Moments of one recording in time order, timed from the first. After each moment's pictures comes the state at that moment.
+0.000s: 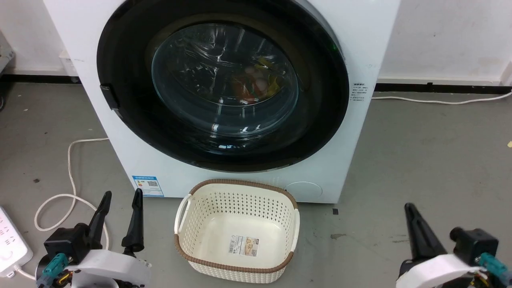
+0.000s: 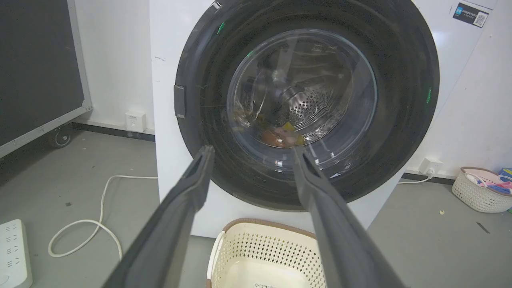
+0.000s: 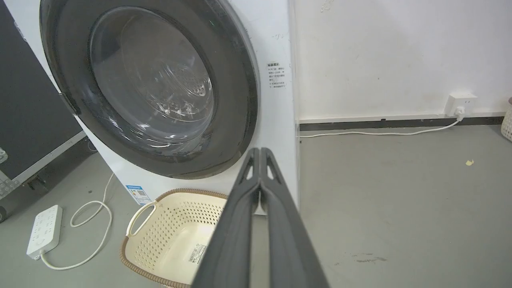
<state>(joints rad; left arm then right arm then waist) -0.05 0.21 0.00 0.14 -0.37 -0.10 -0.20 -0.01 -0.05 -0.04 0.14 0.20 0.13 -0.13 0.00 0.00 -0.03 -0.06</state>
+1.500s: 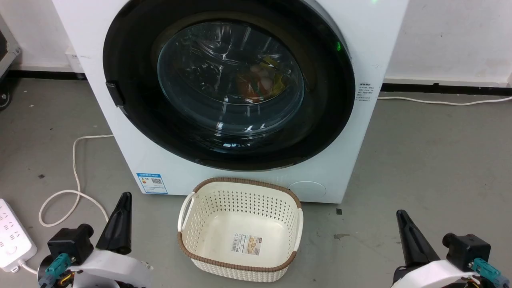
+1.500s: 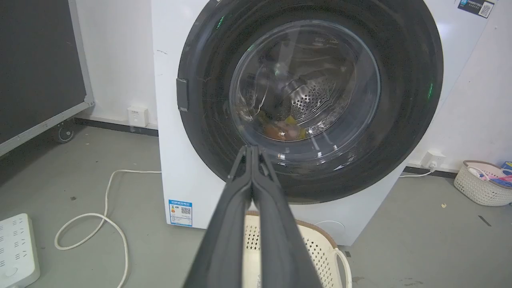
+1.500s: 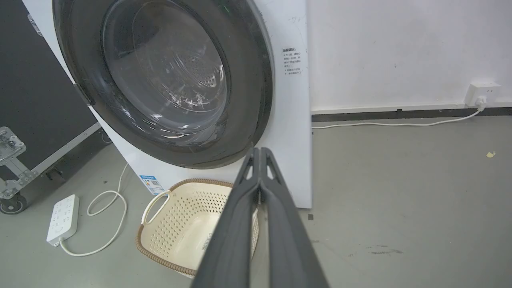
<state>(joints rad) -0.04 0.23 -0.03 0.13 -0.39 -0.08 -0.19 0.02 -0.05 0.00 0.14 0.22 0.13 -0.13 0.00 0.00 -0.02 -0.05</state>
